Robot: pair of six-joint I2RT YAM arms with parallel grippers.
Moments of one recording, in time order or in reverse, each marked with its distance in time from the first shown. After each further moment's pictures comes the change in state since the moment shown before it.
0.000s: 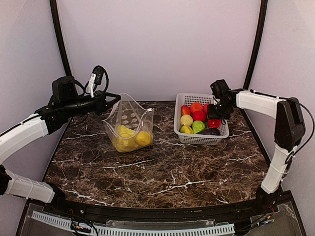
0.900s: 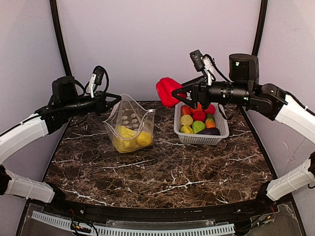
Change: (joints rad) left arm 0.000 0.000 0.000 0.000 0.034 -0.008; right arm 0.486 -0.566 -0.029 0.245 -0.489 -0.209
